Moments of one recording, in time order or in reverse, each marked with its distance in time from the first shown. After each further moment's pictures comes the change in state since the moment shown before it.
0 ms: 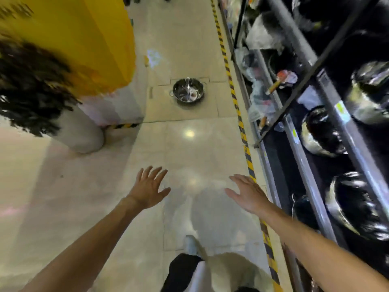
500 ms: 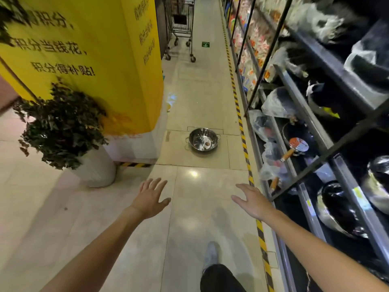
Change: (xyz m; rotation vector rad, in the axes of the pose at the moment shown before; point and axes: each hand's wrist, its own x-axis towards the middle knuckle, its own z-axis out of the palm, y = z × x) left_hand 0.065 -0.116 -0.128 -0.167 0.133 -0.087; right_hand 0.123 -0.121 -0.150 -0.035 0.057 -0.073
